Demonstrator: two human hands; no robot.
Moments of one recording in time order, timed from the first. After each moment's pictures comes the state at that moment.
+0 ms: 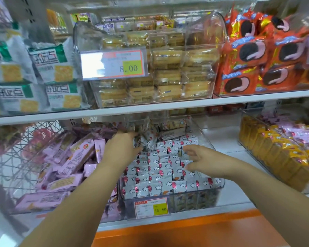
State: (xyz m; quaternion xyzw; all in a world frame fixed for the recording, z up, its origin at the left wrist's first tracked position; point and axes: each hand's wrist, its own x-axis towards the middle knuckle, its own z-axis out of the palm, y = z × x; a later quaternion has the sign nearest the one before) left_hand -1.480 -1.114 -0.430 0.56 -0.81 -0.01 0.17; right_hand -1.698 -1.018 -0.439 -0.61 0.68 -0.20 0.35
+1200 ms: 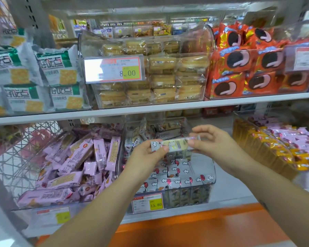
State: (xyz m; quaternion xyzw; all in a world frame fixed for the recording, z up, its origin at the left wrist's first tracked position) left_hand -1.518 -1.035 -0.426 0.44 -0.63 -0.52 0.37; right_hand -1.708 -0.989 -0.417 -0.49 0.55 -0.57 0.37
